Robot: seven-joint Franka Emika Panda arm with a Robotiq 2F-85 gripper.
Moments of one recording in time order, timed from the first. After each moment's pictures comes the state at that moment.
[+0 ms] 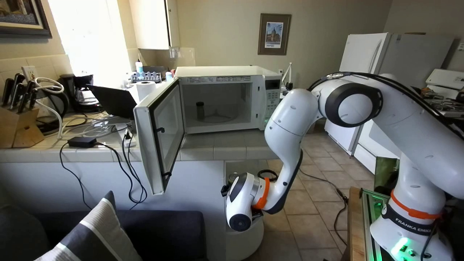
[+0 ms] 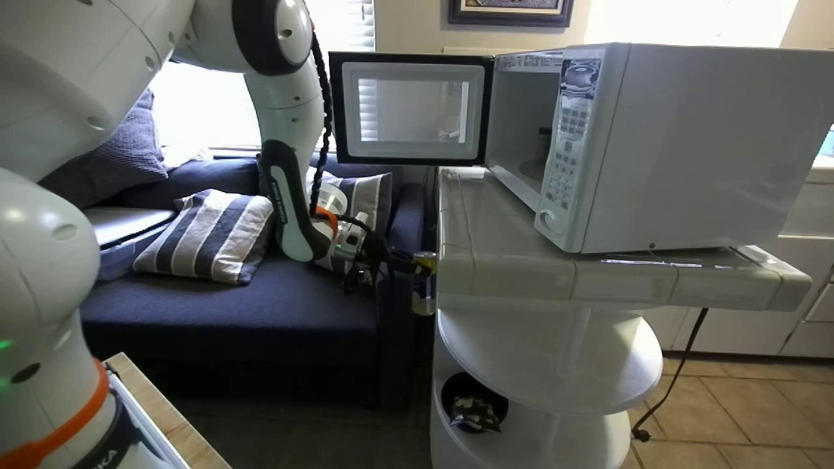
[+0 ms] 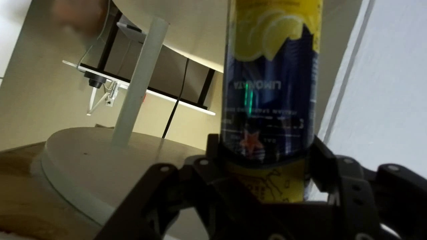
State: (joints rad) arm 0.30 0.85 0.09 -1.89 -1.67 1.87 2.38
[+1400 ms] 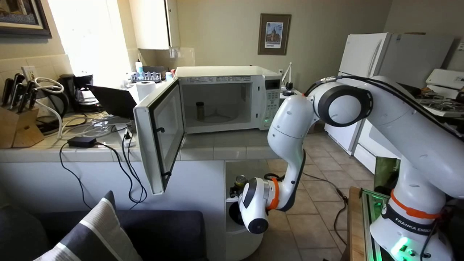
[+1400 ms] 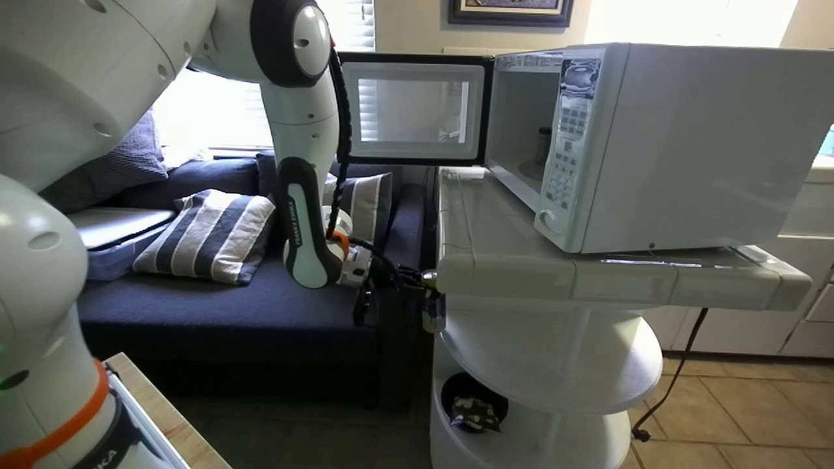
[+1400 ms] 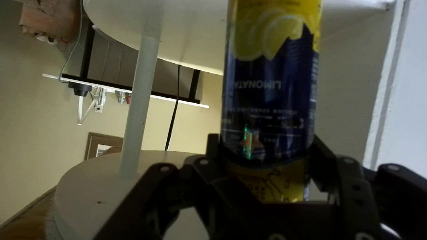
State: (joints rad) arm 0.21 0.89 0.11 -1.99 -1.89 1.86 2.66
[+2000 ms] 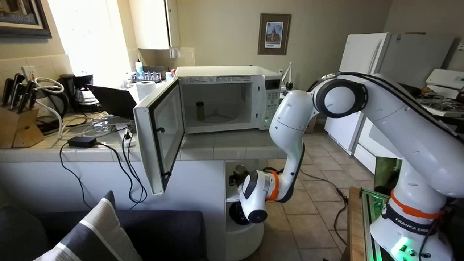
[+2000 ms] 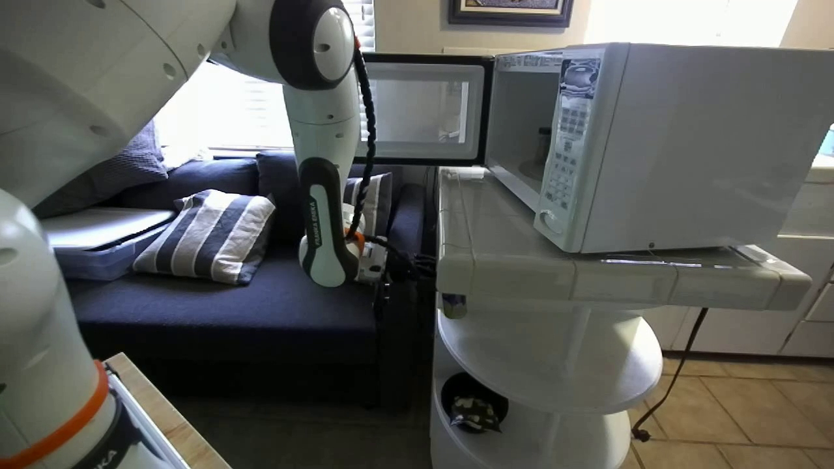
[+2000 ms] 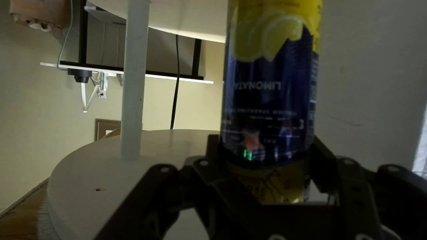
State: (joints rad) arm 0.05 0.88 0.21 -1.99 -2.03 1.74 2.71
